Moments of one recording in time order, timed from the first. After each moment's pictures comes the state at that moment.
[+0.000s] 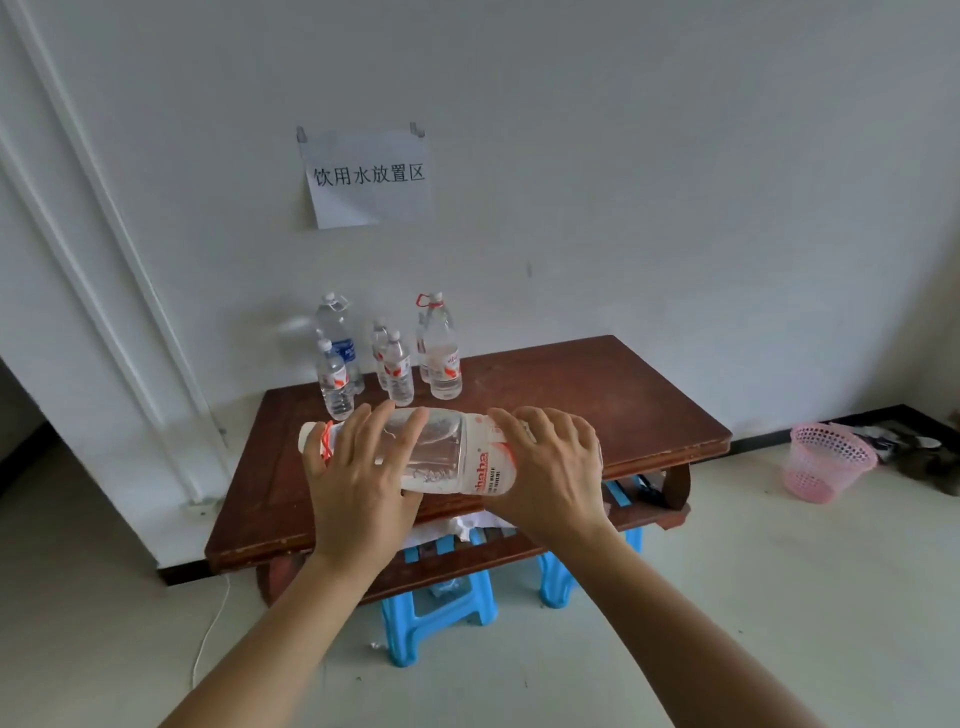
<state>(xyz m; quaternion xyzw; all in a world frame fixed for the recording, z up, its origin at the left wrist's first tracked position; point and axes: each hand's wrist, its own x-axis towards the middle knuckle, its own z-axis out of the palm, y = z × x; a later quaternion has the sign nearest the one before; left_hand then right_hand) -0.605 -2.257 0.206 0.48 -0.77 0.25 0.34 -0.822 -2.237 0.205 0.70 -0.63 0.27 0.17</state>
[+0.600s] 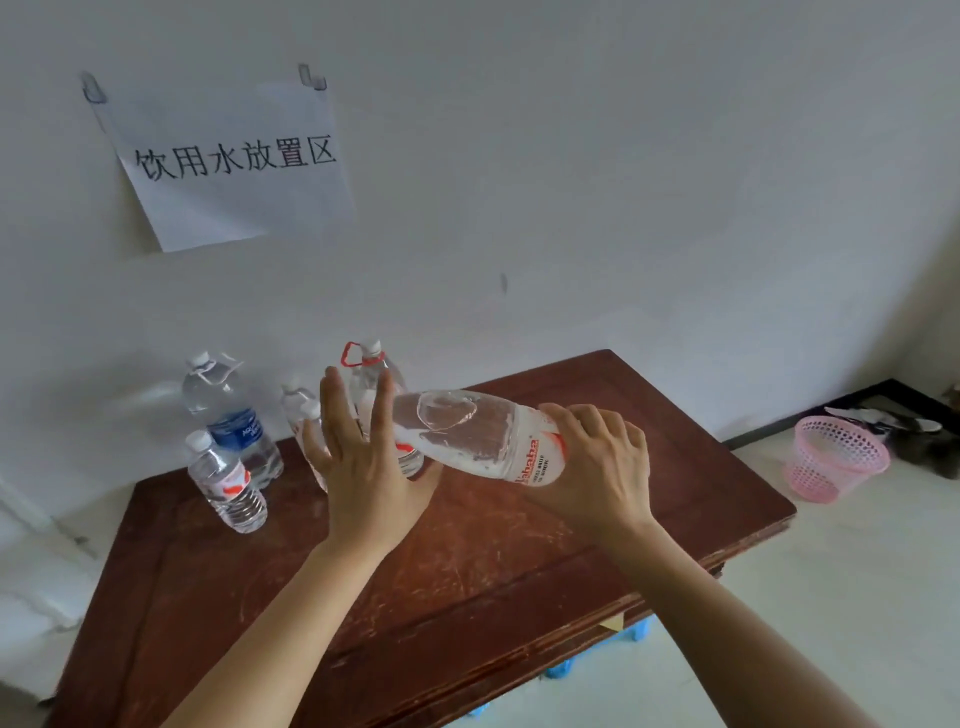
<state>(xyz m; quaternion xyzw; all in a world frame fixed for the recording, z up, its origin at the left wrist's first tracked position) -0.716 -2.627 0.183 0.50 -0.75 0.07 0.42 -0.948 -2.561 0.182 0.62 -0.72 0.30 0.12</state>
